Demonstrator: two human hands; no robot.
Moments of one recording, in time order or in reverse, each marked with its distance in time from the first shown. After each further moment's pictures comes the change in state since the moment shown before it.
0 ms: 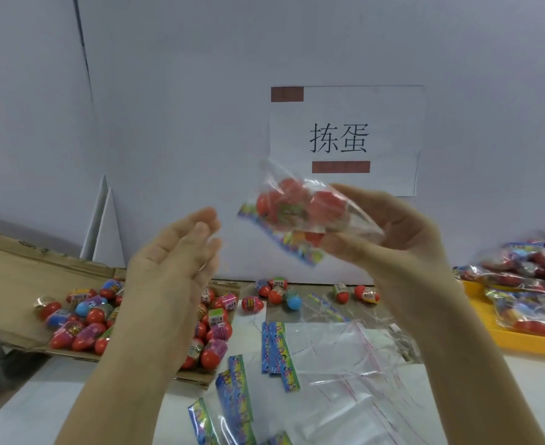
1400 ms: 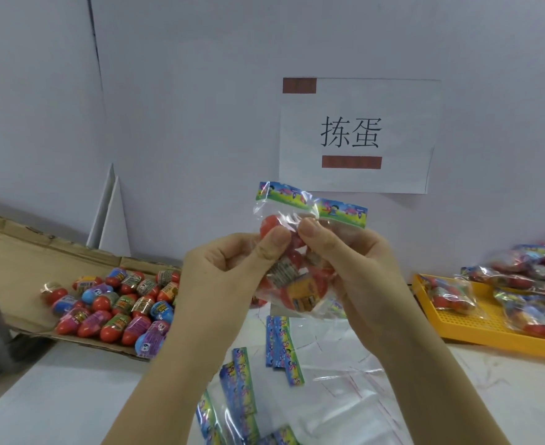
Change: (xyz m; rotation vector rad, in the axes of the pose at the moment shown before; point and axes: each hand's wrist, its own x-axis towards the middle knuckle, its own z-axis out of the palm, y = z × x) left_hand -0.015 -0.011 0.023 0.208 -0.076 -0.032; right_hand -0.002 0.017 0.035 0.135 0.127 0.370
